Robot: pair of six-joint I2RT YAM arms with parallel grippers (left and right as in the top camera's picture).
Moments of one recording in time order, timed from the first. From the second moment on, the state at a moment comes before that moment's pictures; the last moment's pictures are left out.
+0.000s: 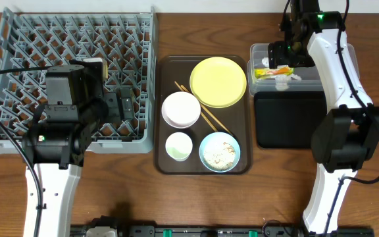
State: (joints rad) left arm -0.02 1.14 1.24 -0.92 0.10 -0.10; right arm 0.08 2.19 2.07 -1.20 0.00 0.05
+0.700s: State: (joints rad) left arm -0.02 1.06 1.24 -1.00 0.13 -0.32; right arm 0.15 1.74 2.09 -1.44 -0.36 0.02
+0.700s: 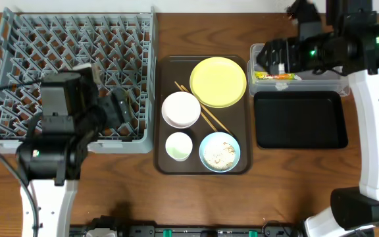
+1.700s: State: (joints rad) left arm -0.02 1.07 1.24 -1.24 0.05 -0.56; right arm 0.70 1.79 1.50 -0.94 -0.31 0.38
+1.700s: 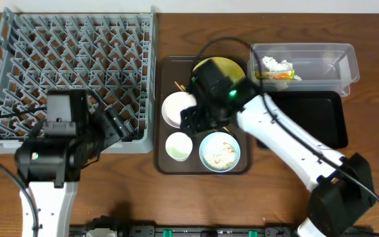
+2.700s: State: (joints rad) left arm -0.02 1.13 1.24 -1.26 0.05 -0.56; right arm 0.81 1.94 1.49 -0.97 -0.20 0.46
